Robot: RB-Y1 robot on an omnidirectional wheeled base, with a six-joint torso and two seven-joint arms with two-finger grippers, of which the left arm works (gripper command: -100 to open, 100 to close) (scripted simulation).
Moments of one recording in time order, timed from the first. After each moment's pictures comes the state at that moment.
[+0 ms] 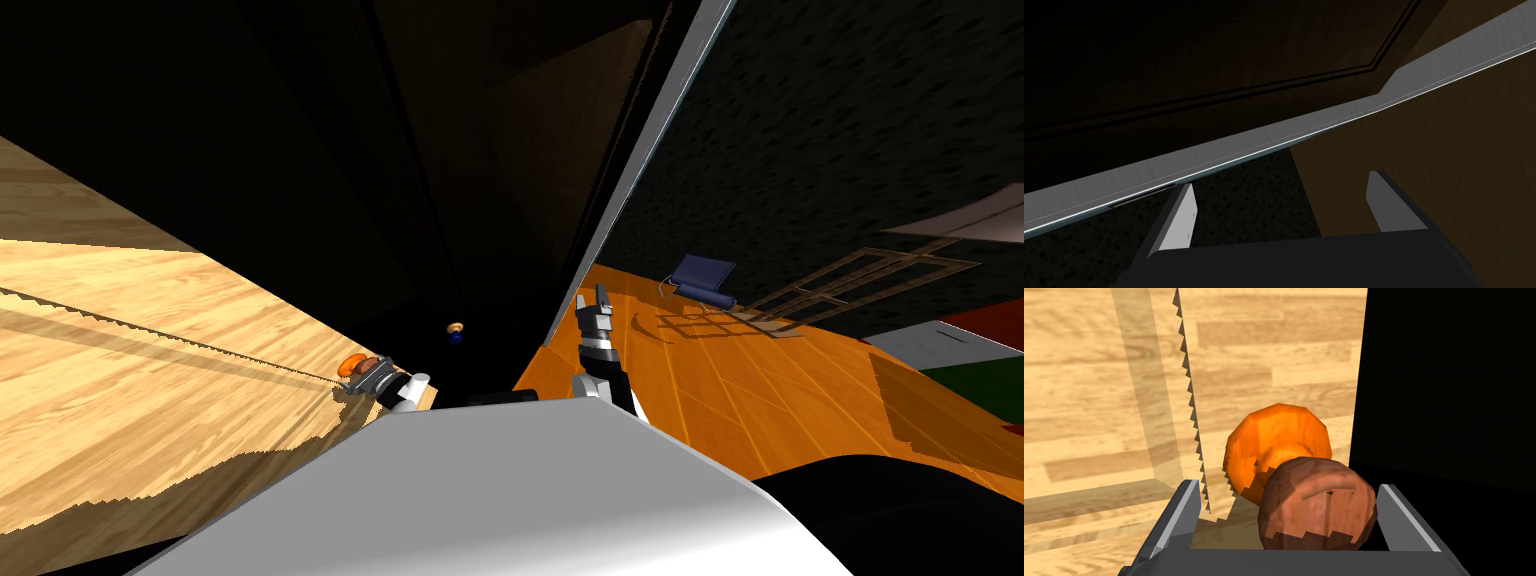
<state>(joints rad) -0.20 0.10 0.61 -0.59 0.78 -1.02 1.01</state>
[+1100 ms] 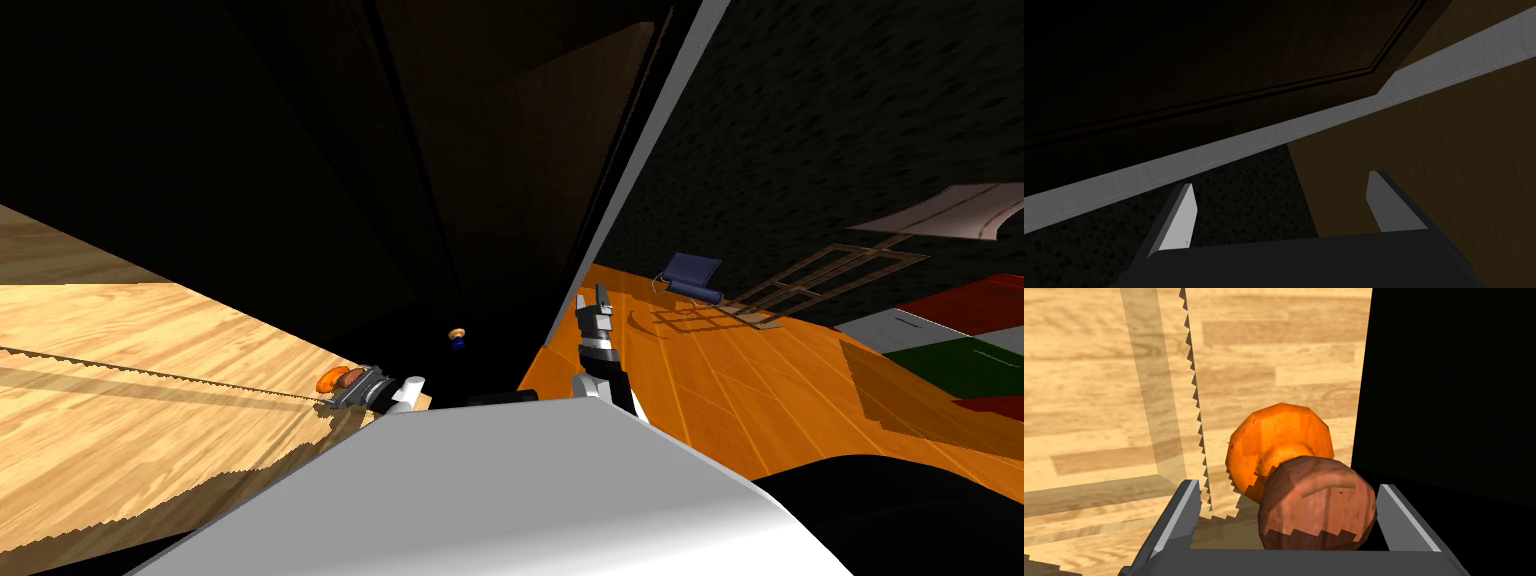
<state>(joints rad) -0.22 0.13 0.69 -0.51 0.82 -1.09 1.02</state>
